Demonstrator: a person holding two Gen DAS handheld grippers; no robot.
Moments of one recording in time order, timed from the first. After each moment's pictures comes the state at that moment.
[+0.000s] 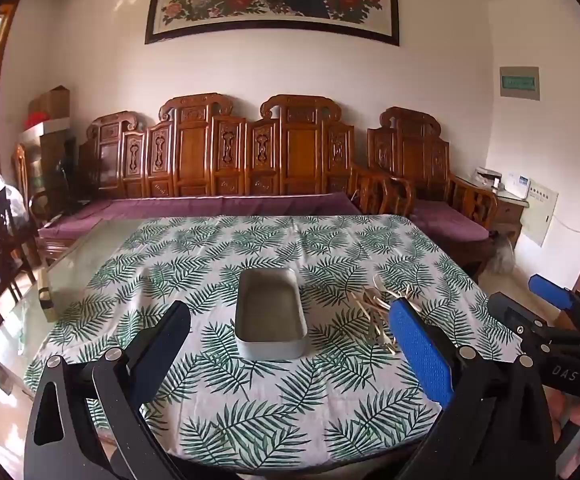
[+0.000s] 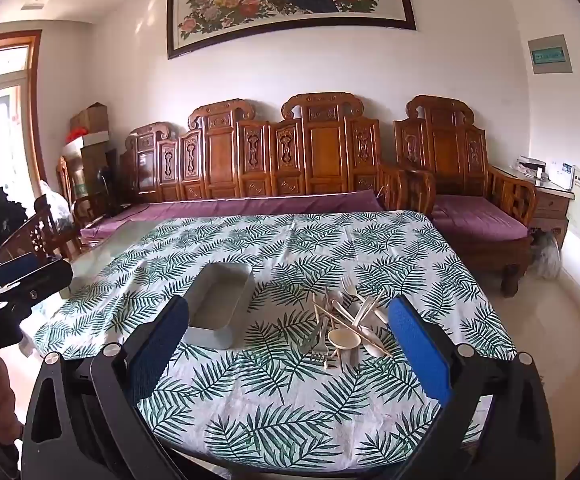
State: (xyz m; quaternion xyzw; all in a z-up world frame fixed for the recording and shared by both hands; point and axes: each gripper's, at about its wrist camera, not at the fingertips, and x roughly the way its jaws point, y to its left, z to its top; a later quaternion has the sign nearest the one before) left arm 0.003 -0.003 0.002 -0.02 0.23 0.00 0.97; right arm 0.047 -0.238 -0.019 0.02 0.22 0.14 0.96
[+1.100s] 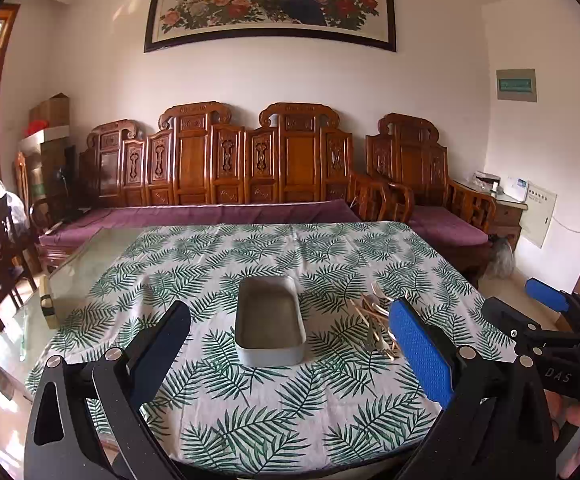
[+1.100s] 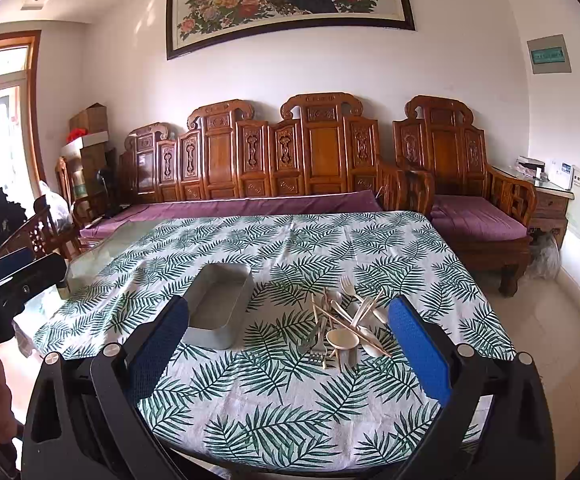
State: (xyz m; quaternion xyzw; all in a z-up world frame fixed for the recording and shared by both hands) left arm -0.004 -0.008 0.013 -0.01 0.22 0.00 0.98; right arm 0.048 -0.242 -0.024 0.02 0.22 0.14 0.96
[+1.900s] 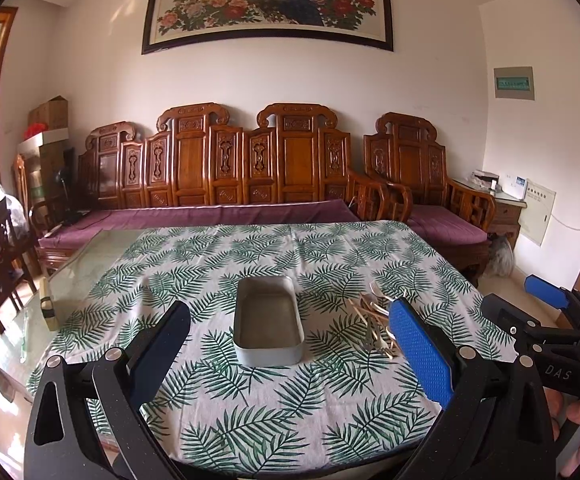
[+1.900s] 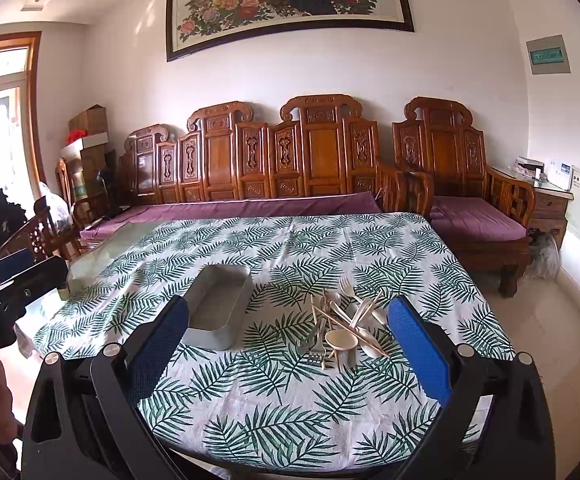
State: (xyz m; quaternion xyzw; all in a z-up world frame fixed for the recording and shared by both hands) left arm -0.005 -0.010 0.013 -0.01 0.22 0.00 0.98; right arm 0.048 -0.243 -0.022 0.02 0.22 0.14 0.97
